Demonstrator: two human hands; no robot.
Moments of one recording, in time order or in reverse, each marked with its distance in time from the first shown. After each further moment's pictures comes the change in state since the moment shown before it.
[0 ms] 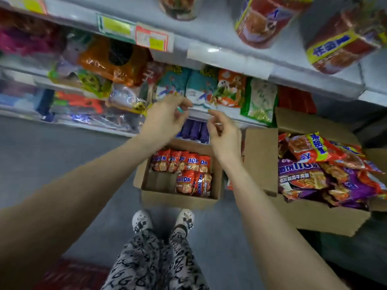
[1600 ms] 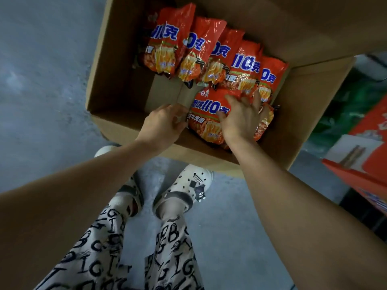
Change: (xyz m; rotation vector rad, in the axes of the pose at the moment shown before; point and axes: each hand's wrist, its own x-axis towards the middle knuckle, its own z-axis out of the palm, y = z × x) left_hand -0.208 -0.408 0.475 -0.051 -0.420 -0.698; right_hand -0.096 0.534 0.365 -0.842 -0.536 0.192
